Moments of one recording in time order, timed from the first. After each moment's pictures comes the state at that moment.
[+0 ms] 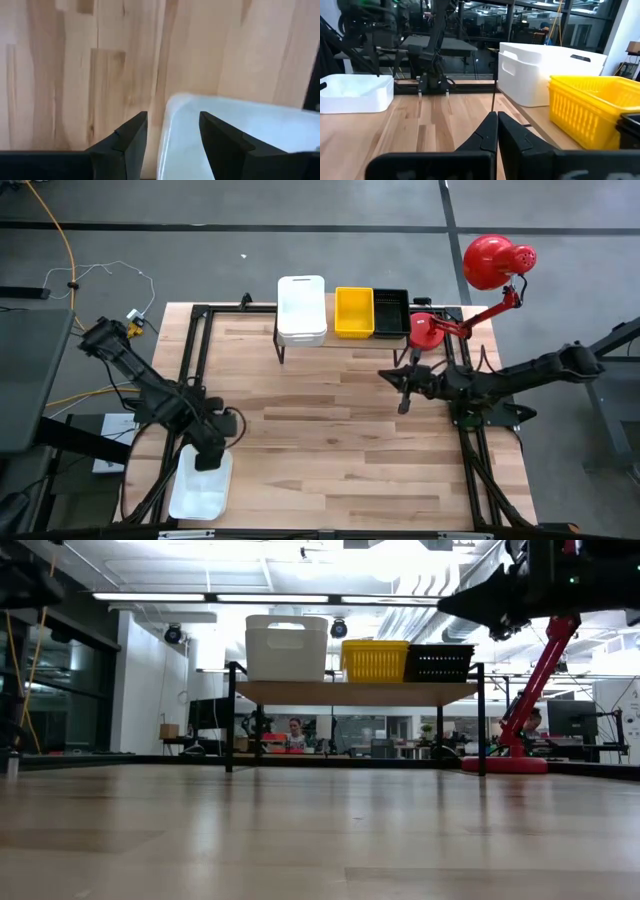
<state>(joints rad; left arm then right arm) -0.61 1.15 0.89 -1.10 -0.09 -0.84 0.11 0.85 0.22 0.66 0.37 -0.11</state>
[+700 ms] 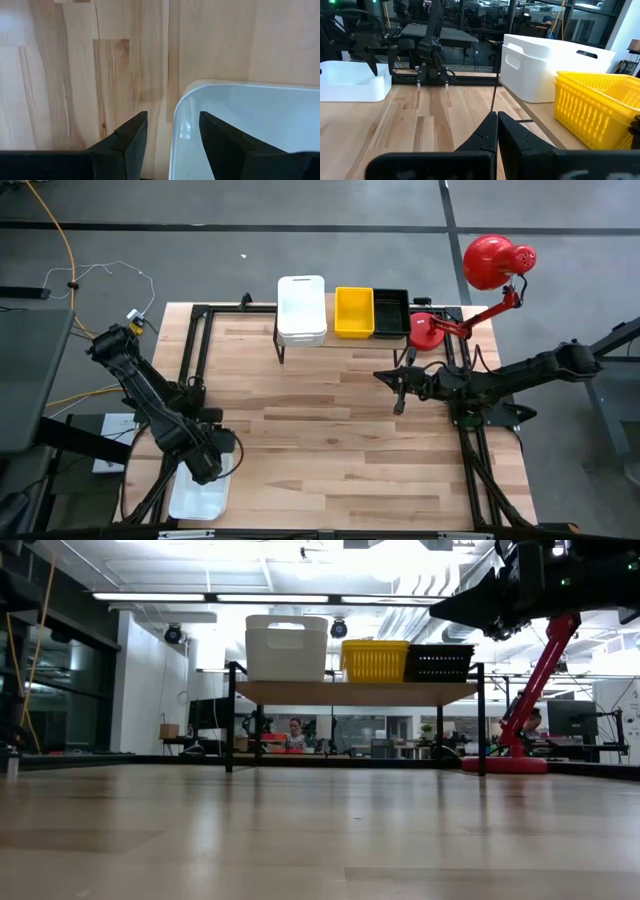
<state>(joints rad) -0.77 1.33 0.89 -1.11 -0.19 -0.88 0.11 0.92 0.25 0.65 0.37 -0.13</state>
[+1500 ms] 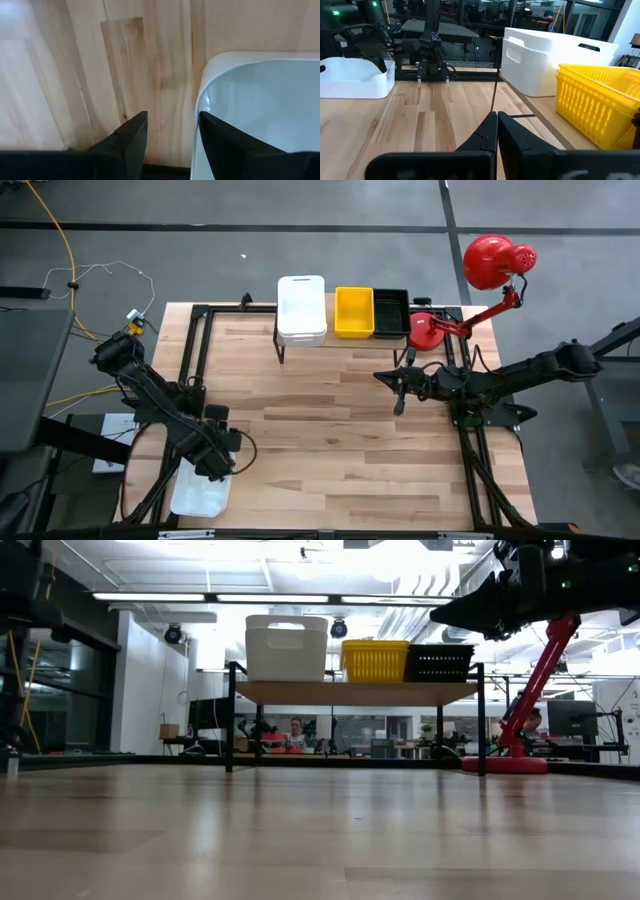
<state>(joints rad) -0.68 1.43 0.89 -1.17 -0.13 -0.71 0.11 0.92 0.25 0.62 0.37 -0.11</state>
